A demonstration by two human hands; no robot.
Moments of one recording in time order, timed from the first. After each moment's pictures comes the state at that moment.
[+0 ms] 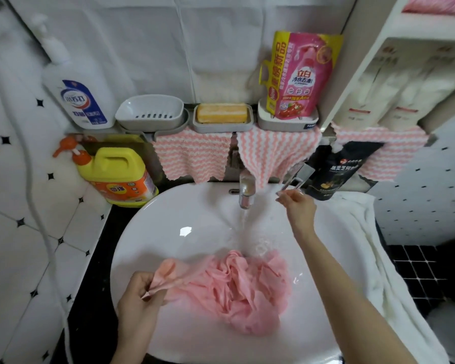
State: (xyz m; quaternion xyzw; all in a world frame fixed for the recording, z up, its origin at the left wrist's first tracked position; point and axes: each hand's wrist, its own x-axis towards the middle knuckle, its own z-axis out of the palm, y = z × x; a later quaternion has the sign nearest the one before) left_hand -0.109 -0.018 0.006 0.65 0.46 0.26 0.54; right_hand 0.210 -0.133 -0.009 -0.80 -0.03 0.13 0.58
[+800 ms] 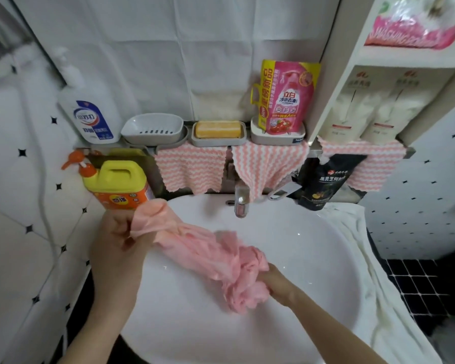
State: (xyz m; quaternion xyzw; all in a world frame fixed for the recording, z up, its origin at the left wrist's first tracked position) left_hand -0.068 -0.007 0.140 0.67 0.37 0.43 0.48; right_hand 0.122 -0.181 -0.086 -0.69 -0.12 0.53 0.48
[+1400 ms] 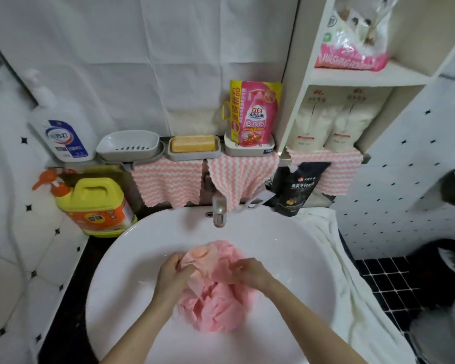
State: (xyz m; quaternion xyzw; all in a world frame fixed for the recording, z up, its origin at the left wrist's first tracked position) left_hand -0.013 -0.024 0.022 0.70 0.38 0.13 0.59; right_hand 0.127 -0.168 -0.011 -0.80 -0.16 0.45 0.37
